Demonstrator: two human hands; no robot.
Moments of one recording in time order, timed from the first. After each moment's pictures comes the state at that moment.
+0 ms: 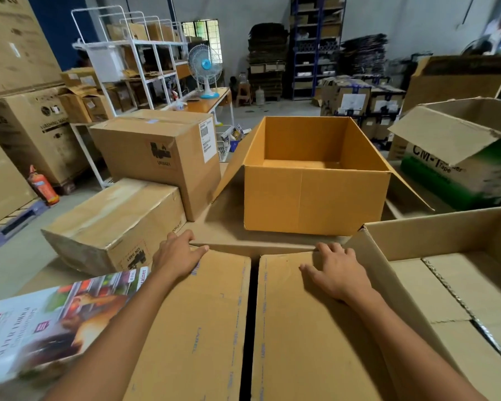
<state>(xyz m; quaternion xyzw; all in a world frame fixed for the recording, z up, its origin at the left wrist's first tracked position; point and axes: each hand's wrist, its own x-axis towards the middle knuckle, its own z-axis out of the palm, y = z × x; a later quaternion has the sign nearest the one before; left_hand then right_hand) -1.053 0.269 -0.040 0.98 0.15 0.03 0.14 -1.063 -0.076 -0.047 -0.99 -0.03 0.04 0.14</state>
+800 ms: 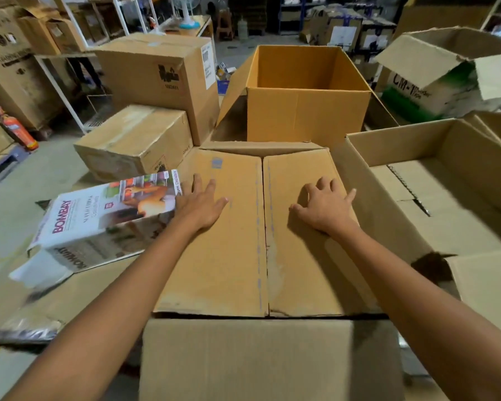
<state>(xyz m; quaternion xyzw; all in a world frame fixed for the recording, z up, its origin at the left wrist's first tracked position) -1.228 0.256 -0.038 1.00 0.05 -0.07 0.05 -1.232 -0.026 -0.034 -1.00 0.01 0.03 0.06</state>
